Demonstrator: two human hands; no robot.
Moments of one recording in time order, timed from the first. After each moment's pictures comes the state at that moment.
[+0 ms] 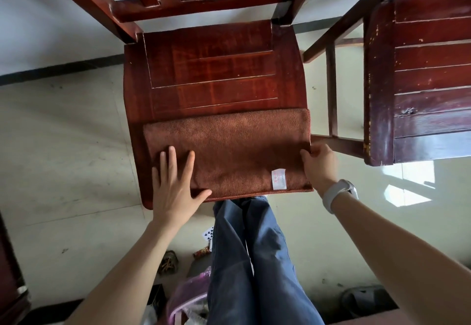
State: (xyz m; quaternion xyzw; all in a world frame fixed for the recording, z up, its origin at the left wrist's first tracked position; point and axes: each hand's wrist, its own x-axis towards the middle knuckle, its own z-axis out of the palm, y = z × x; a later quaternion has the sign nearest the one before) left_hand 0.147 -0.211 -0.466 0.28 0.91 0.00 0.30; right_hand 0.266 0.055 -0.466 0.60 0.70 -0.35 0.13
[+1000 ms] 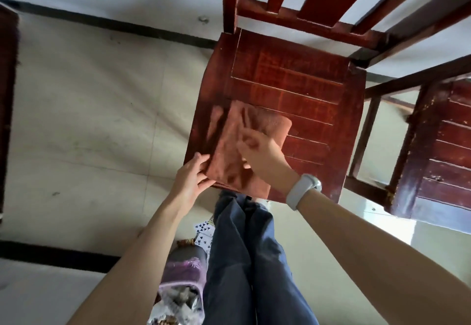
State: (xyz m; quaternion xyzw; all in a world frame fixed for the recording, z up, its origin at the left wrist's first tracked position) left_hand 0.135 -0.257 -0.443 -0.39 0.55 0.62 0.40; right_hand 0.132 -0.091 -0.403 0.27 0.77 -0.52 0.26
